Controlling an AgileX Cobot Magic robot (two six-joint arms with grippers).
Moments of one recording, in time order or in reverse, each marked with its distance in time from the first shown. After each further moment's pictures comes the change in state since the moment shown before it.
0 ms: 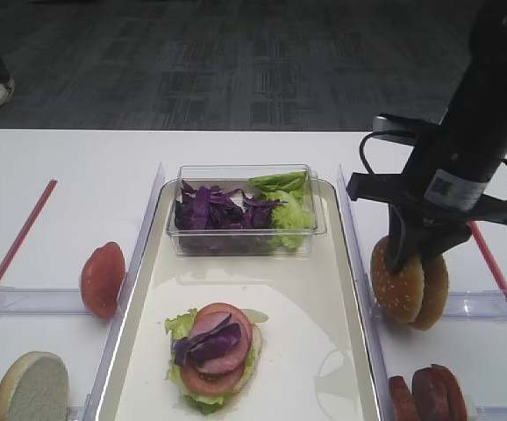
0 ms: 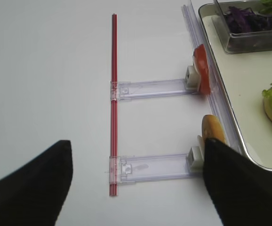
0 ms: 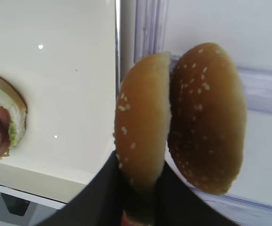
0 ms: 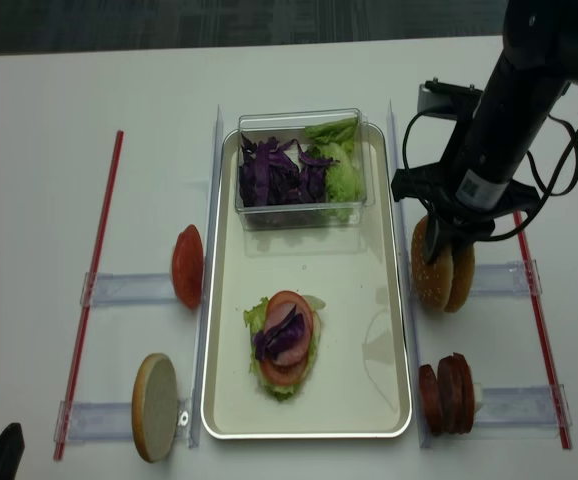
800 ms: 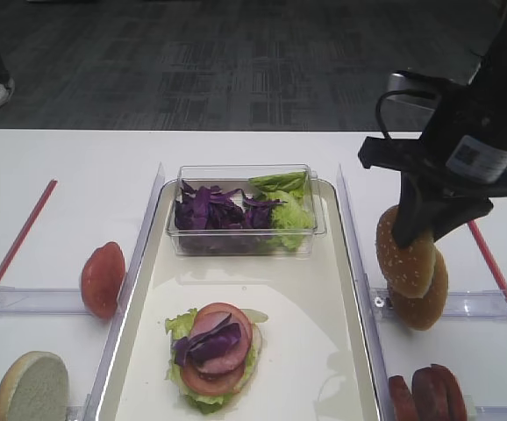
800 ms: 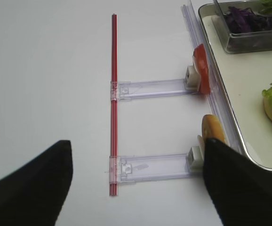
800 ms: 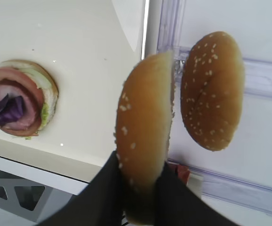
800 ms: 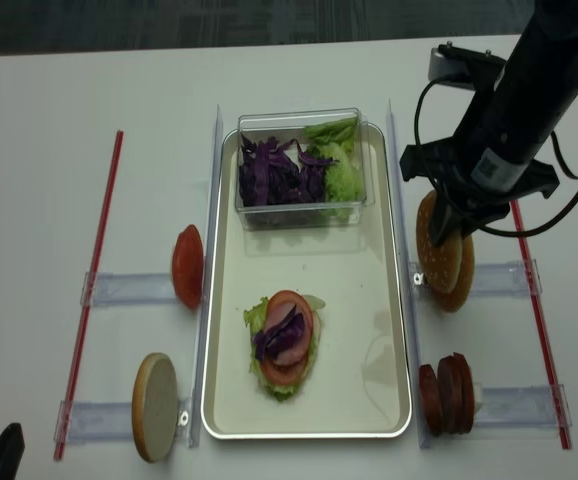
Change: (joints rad) left arm 0.000 0.000 0.000 0.000 0.000 0.000; right arm 0.000 -0.139 0.000 0.012 0.042 0.000
